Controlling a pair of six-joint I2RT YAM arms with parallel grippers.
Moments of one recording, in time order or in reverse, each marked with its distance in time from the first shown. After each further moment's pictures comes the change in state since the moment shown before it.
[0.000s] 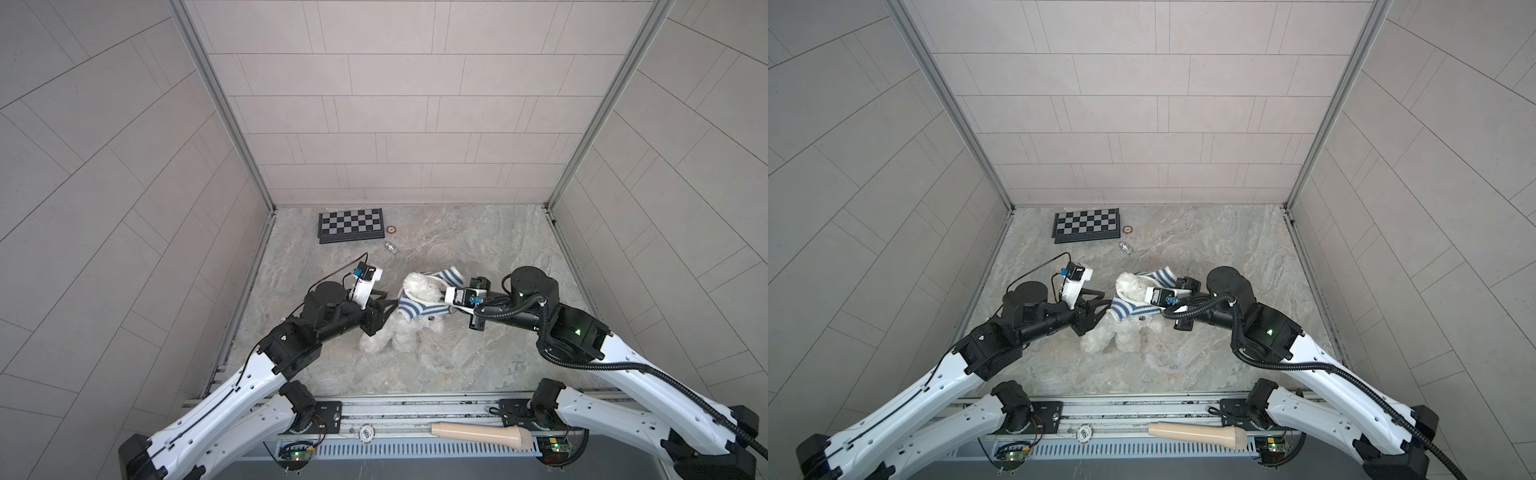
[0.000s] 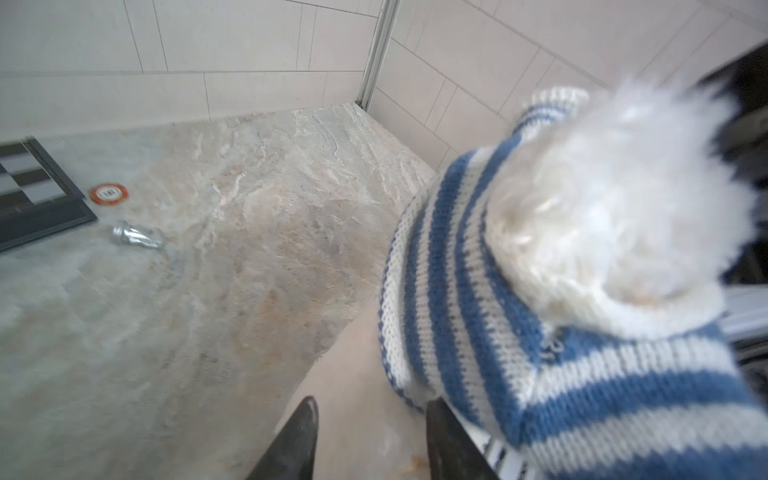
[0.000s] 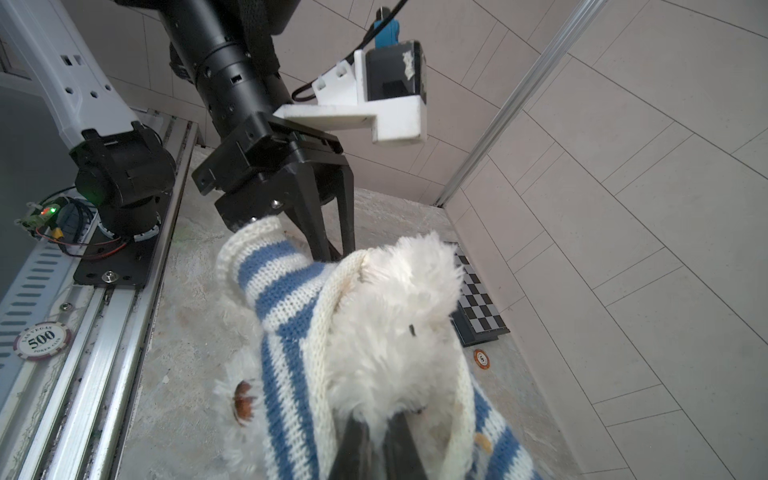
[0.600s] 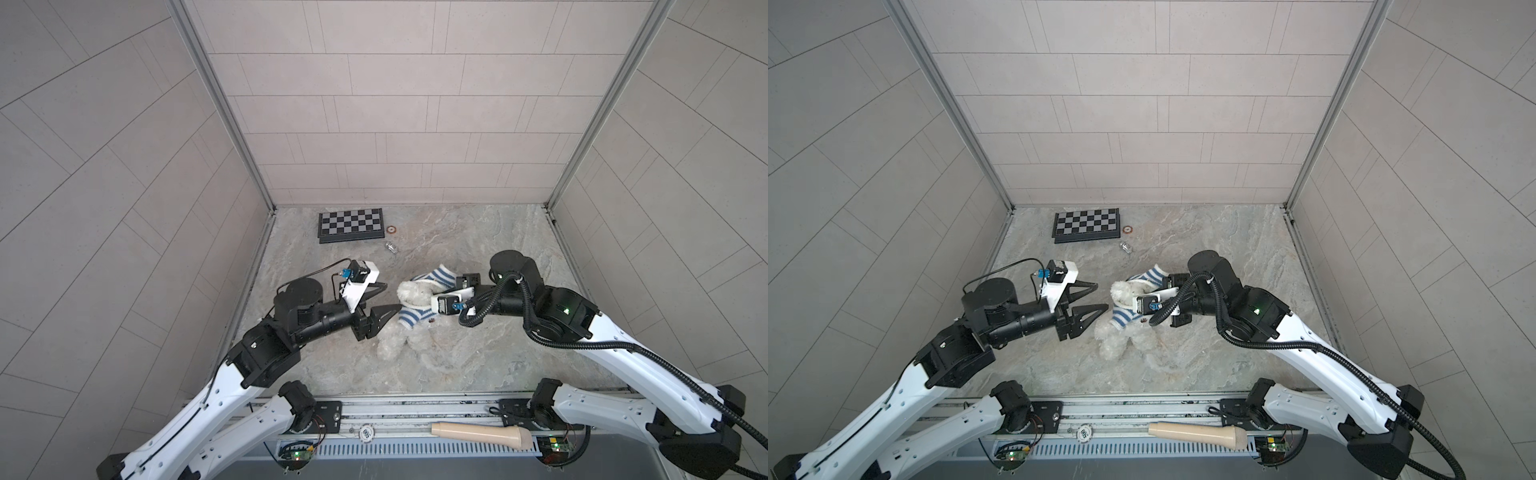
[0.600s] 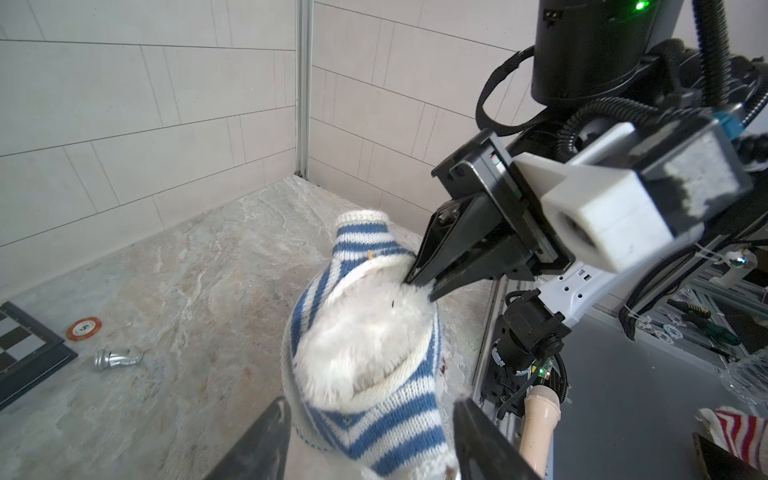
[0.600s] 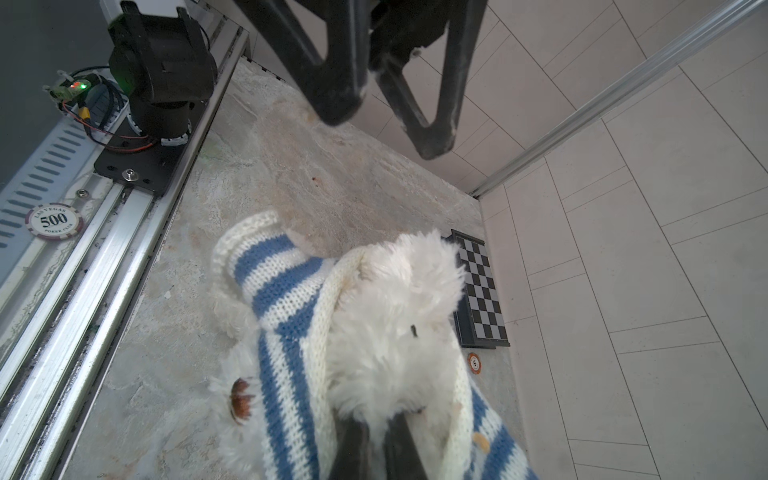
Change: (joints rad) left arm -0.021 -0.001 0.226 -0.097 0.154 0.188; right arm -0.002 0.159 0.180 -0.215 -0.052 -0.290
